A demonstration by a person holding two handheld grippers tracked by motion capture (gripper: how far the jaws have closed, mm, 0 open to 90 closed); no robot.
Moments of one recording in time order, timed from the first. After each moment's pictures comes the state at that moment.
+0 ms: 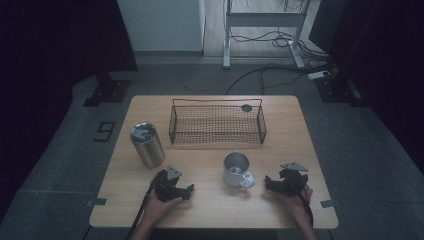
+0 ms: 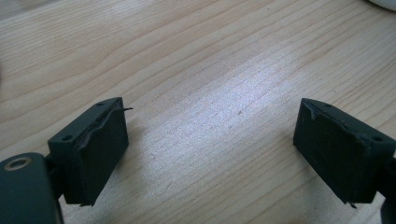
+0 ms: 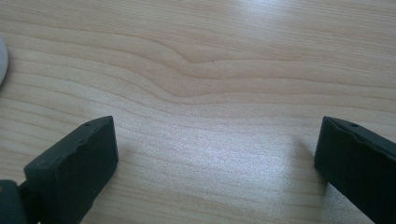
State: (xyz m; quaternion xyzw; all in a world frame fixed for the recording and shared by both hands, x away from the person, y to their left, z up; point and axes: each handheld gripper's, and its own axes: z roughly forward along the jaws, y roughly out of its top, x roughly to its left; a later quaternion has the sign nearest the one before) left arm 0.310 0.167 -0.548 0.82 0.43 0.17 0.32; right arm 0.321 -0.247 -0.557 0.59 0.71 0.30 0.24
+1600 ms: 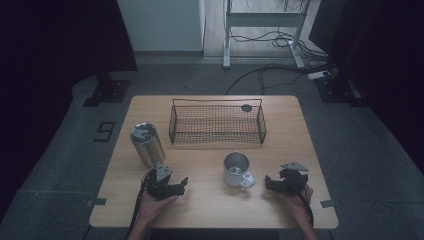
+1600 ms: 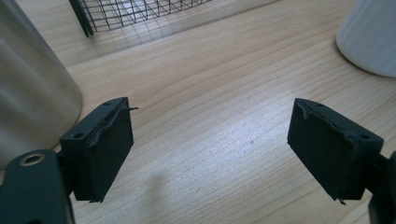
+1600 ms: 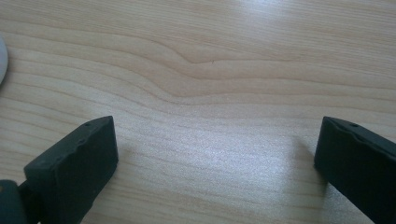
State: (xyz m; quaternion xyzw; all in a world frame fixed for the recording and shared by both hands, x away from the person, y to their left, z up) left arm 0.297 0.182 -0.520 0.78 0.45 0.22 0.38; right arm 0.321 -0.247 -0.556 0.59 0.71 0.30 0.24
